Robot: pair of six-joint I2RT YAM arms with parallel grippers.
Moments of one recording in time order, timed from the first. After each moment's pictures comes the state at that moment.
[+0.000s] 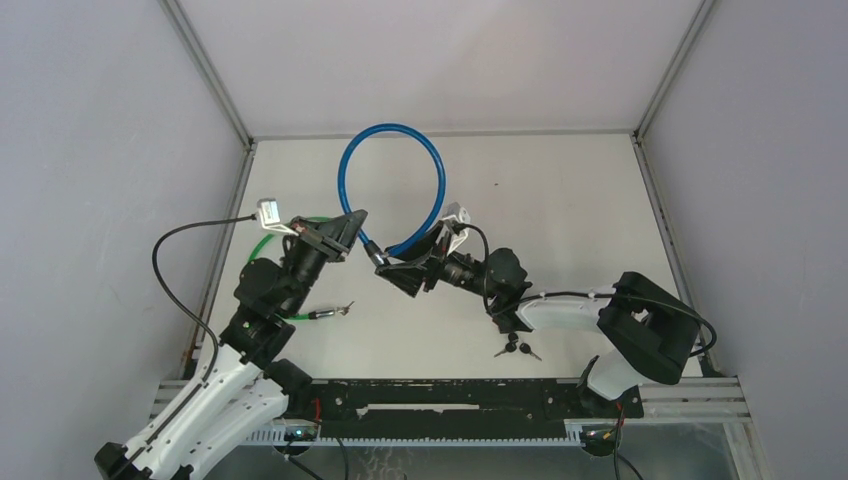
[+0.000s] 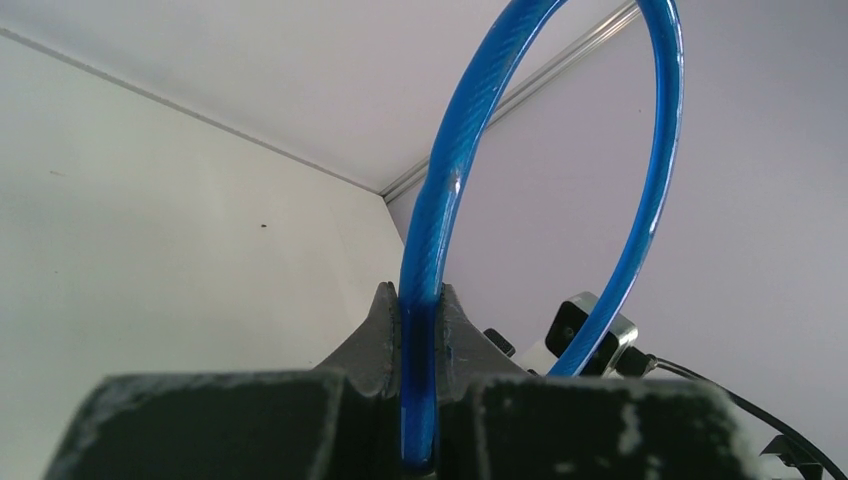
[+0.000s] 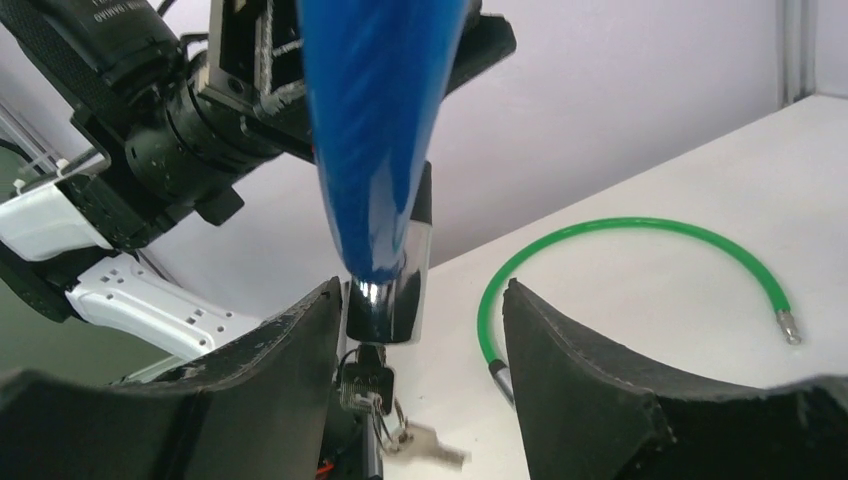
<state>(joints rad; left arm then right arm) -0.57 0.59 0.59 0.20 -0.13 -0.88 0.96 1.52 0.65 1.18 -0.31 0.54</state>
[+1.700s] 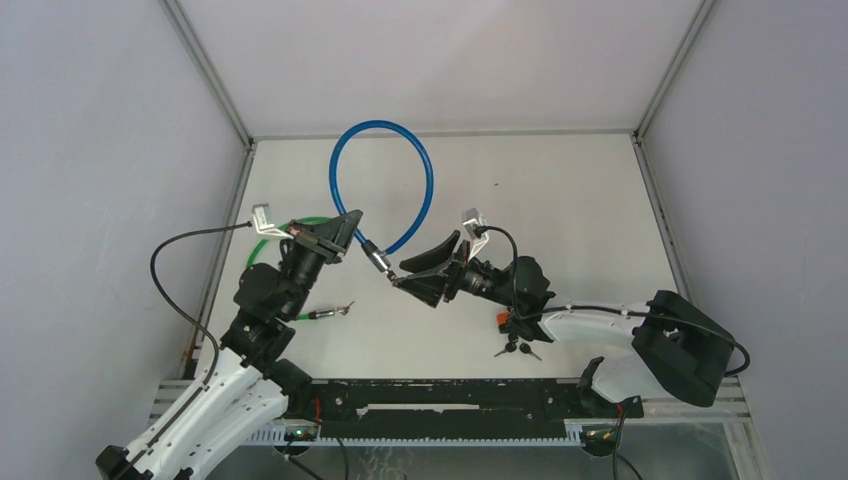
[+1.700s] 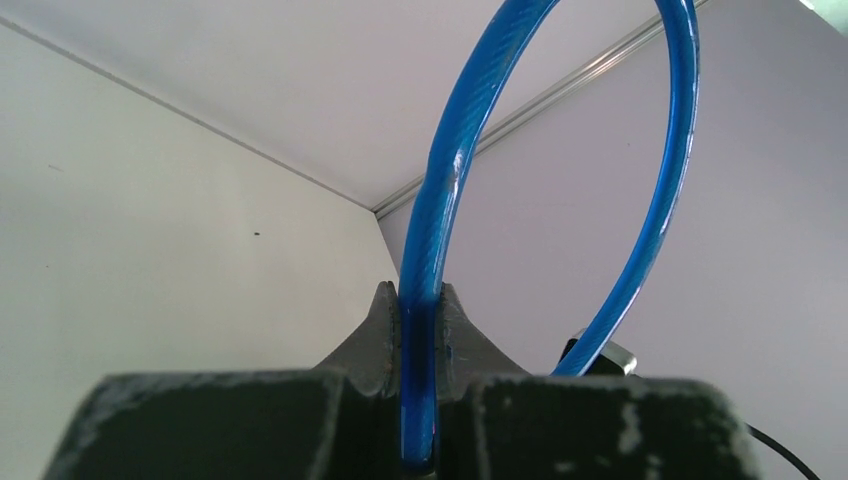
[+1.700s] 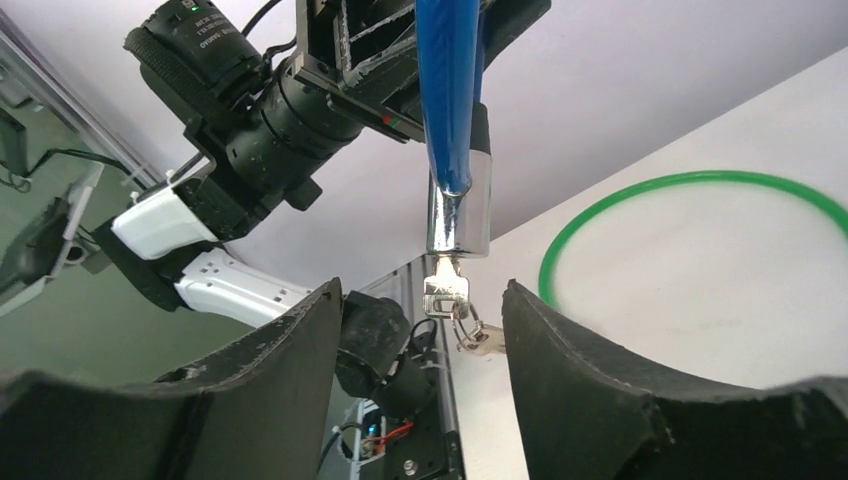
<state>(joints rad) -0.57 0.55 0.55 0.21 -0.18 -0.94 0.94 1.34 0.54 1.12 -0.34 0.68</state>
